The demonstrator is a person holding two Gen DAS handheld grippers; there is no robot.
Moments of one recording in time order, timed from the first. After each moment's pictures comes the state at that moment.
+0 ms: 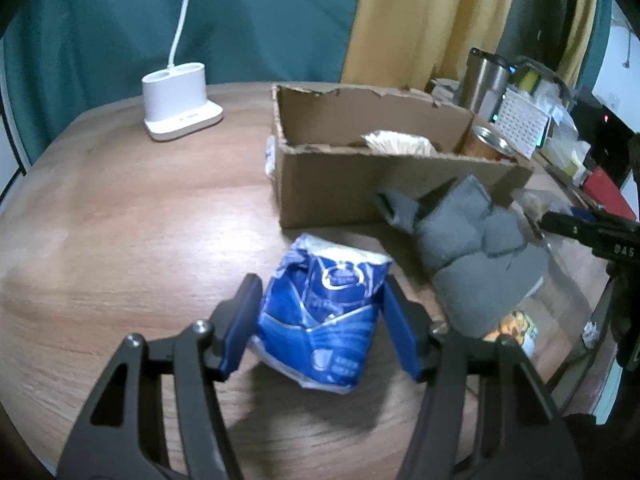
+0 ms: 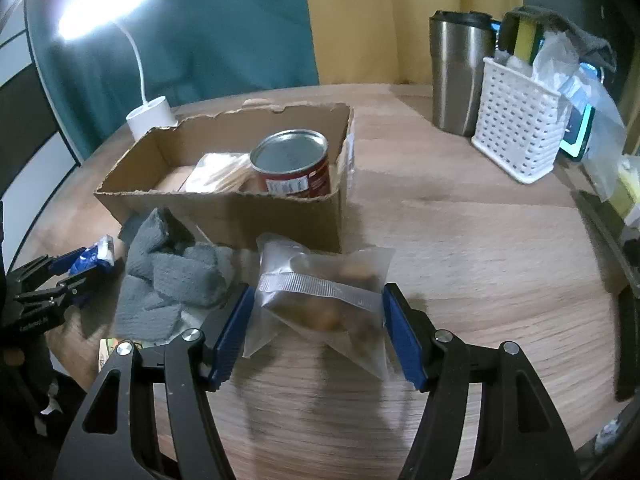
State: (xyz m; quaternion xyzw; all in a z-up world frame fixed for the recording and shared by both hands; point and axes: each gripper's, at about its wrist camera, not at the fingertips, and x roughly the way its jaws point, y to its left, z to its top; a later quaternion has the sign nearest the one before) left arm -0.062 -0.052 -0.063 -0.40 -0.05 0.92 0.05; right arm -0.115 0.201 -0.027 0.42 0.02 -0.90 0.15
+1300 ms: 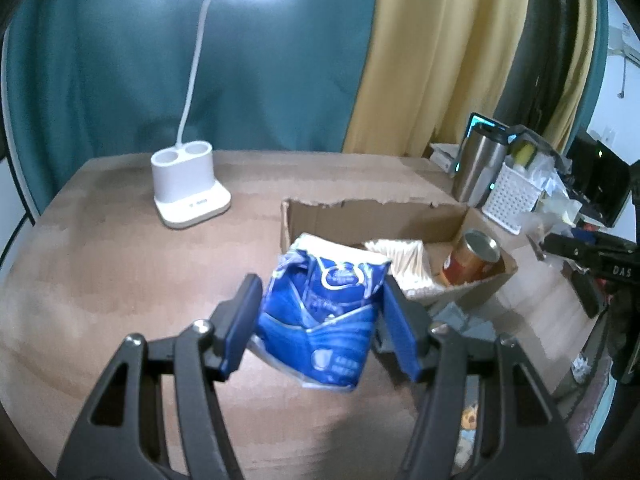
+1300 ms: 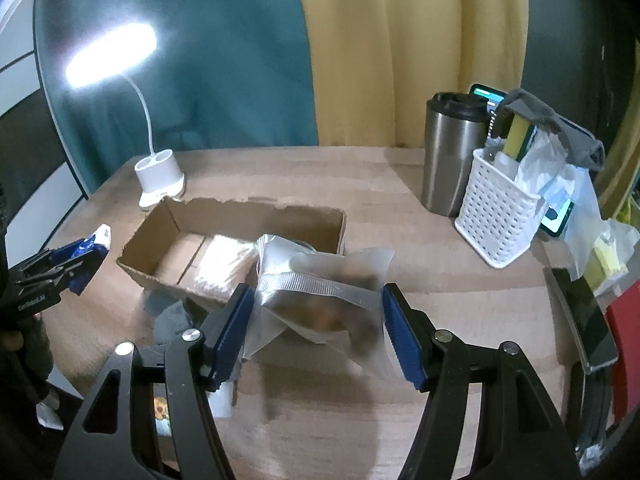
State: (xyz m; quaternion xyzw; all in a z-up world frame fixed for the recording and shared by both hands) left arm -0.094 -0.069 0.010 -0.33 -0.07 0.94 0.05; right arm -0.138 0.196 0.049 0.37 0.03 -0.92 0.16
